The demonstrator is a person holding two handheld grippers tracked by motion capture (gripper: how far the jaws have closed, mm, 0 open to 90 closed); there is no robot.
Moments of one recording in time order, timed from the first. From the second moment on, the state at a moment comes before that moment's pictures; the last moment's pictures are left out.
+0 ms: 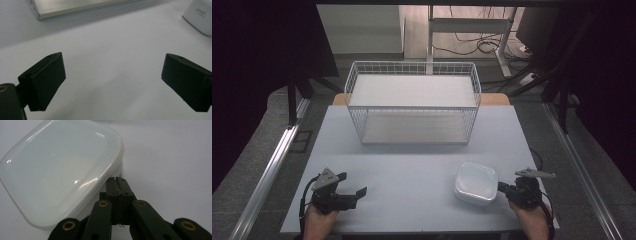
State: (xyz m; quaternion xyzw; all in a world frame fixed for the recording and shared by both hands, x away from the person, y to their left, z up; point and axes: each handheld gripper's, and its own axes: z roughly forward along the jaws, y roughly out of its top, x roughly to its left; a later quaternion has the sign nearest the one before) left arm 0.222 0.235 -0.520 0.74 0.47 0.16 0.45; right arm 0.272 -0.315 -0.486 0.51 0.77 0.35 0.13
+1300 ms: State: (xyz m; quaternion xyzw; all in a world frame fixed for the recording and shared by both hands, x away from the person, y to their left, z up) left arm 0.226 0.226 -0.522 0.76 0.45 0.15 0.44; right arm 0.306 -0.173 -0.497 0.37 0.85 0.38 0.03
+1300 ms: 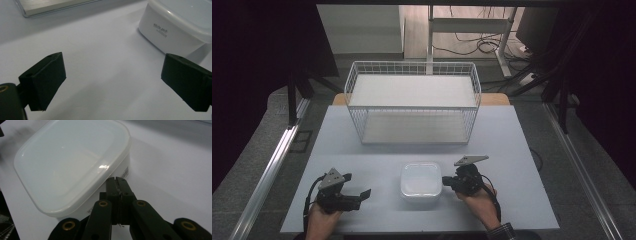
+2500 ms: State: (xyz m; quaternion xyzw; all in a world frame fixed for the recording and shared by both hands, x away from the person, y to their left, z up) left arm 0.228 0.211 -0.527 0.78 0.41 0.10 0.45; right arm 0.292 -0.215 -0.499 0.32 0.85 0.40 0.11
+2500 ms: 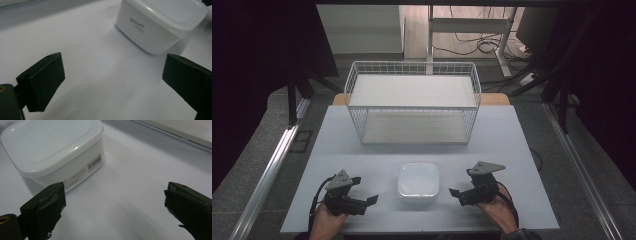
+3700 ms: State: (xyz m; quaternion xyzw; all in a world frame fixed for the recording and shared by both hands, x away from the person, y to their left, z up) left arm 0.280 0.140 -0.502 0.81 0.35 0.03 0.46; right arm 0.302 -0.161 -0.475 0.31 0.84 0.43 0.08
